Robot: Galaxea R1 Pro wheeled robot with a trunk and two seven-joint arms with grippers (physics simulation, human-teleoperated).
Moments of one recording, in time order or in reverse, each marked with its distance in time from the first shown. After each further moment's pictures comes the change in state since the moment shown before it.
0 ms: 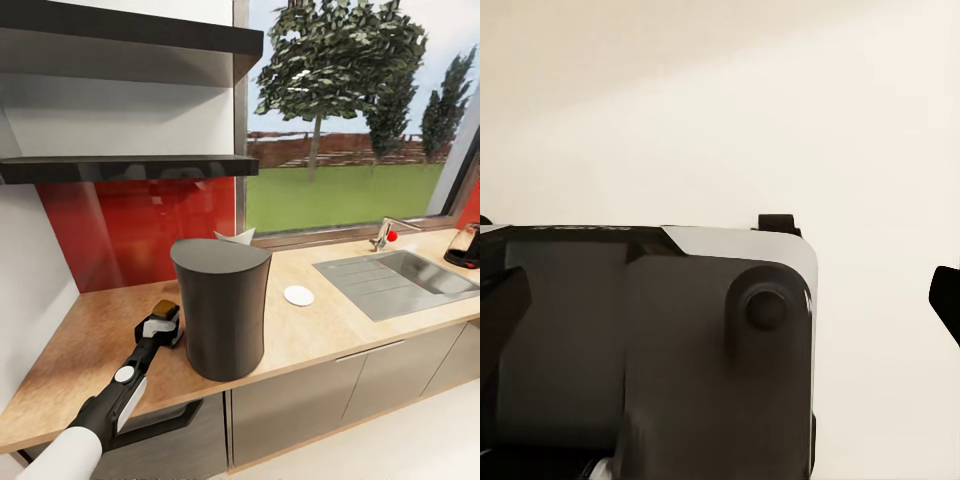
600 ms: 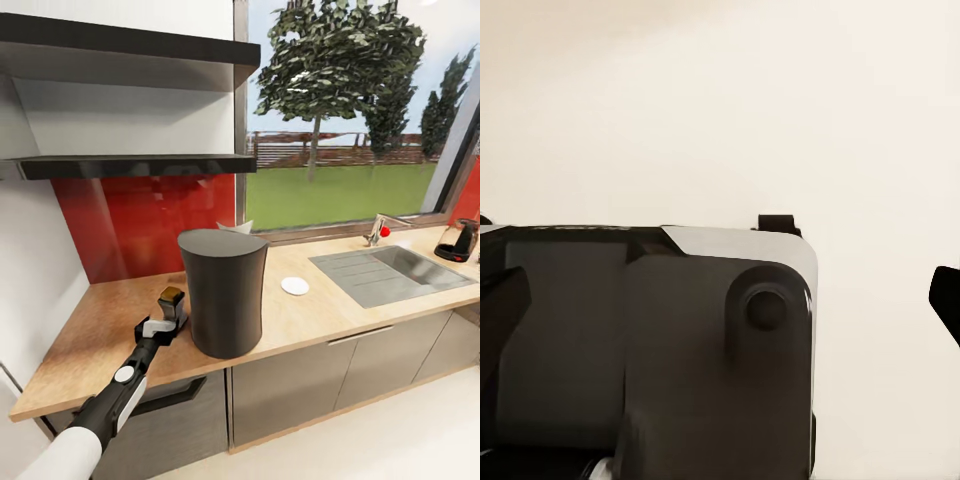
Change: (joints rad) left arm 0.000 0.001 0.001 0.000 -0.001 0.000 0.000; right arm 0.000 0.000 0.000 0.000 0.000 0.000 0.000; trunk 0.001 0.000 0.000
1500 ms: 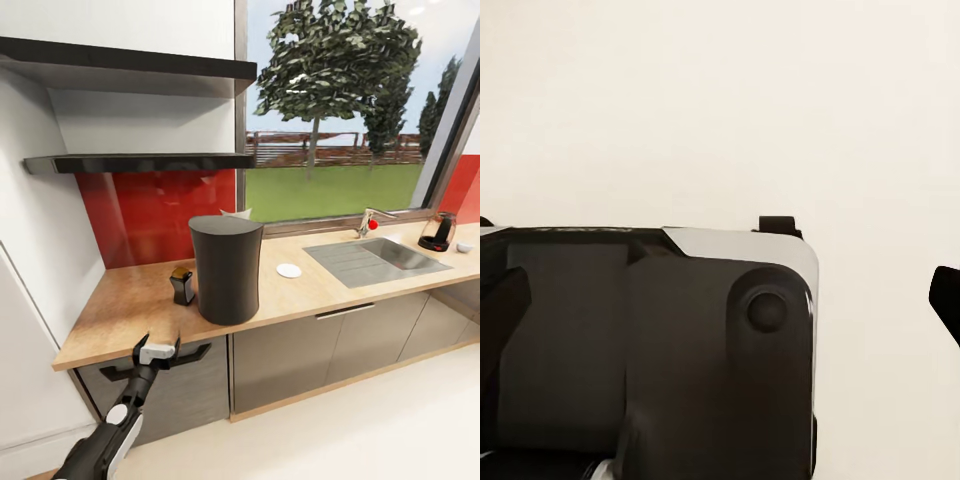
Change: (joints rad) left arm 0.181 -0.003 -0.007 -0.110 0.003 -0.172 -0.013; right arm 0.000 0.001 0.000 -0.003 -0.001 0.000 0.000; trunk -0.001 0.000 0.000
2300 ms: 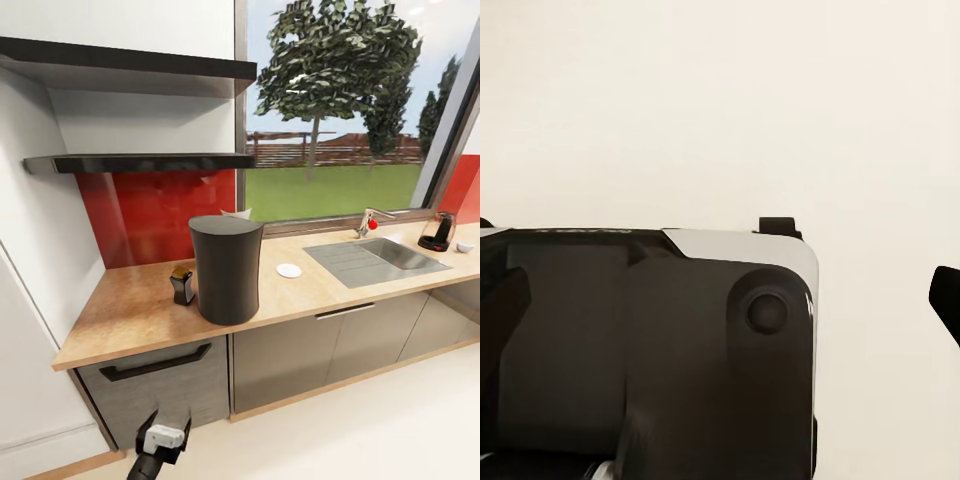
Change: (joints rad) left arm 0.312 -0.026 -0.103 -0.027 -0.001 -0.006 0.005; right arm 0.000 0.000 -0.001 0.000 0.000 -0.002 0.000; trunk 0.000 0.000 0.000
